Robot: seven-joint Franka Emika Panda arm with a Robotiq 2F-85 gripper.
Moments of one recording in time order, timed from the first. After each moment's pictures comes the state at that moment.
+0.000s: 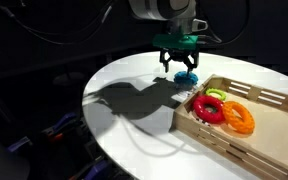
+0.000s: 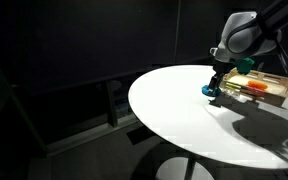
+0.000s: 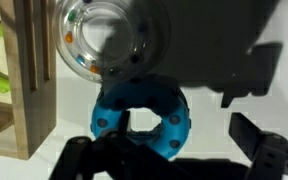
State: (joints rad) arm -0.03 0.38 -0.03 -2.09 -0.01 2.55 -0.34
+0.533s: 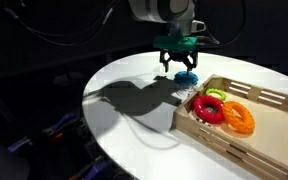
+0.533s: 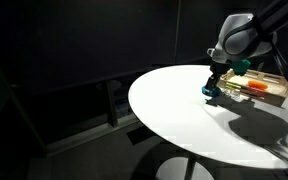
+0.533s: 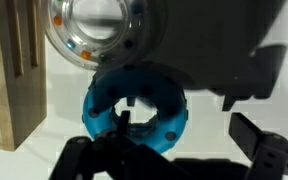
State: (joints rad) arm -0.04 0.40 -0.01 -2.06 -0.01 2.57 -0.34
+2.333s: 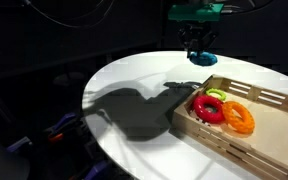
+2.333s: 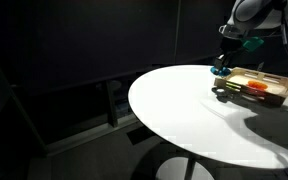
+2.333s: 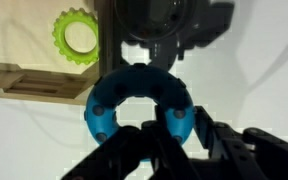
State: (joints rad) arm -0.13 0.28 0.00 -1.98 0.04 2.40 -0.35
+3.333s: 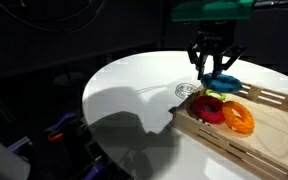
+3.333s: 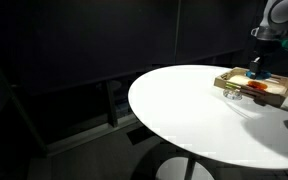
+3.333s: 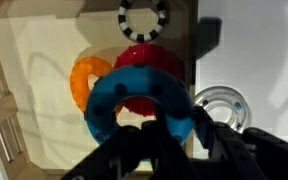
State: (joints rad) arm -0.17 0.12 -0.17 -2.19 -0.10 2.33 -0.30
